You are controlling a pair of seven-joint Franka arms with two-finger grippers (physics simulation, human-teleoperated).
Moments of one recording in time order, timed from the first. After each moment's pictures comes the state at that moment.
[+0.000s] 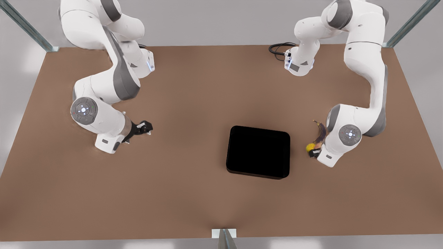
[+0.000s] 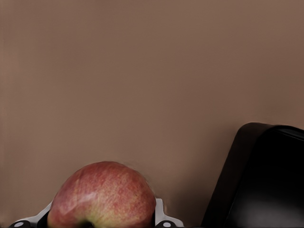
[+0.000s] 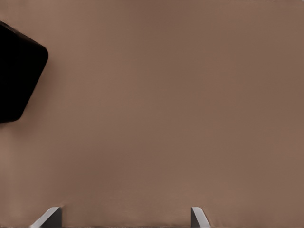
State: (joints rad) left arm 0.18 0.46 -0.31 -1.67 0.31 1.97 -0.43; right arm 0.11 0.37 0.29 -1.31 0.03 1.55 -0.03
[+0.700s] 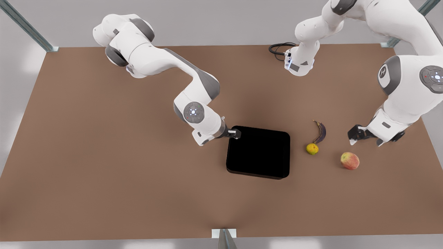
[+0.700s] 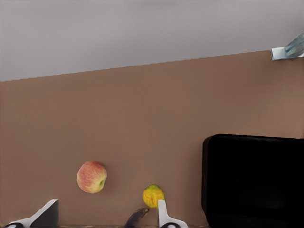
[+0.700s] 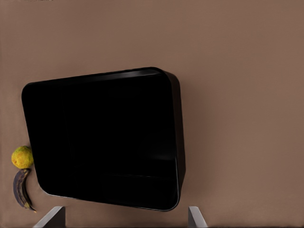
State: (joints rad) left arm 0.30 0.30 -0.44 -1.27 0.20 1.67 -0.02; right arm 0.47 0.82 0.38 -0.96 0.07 1.92 0.94
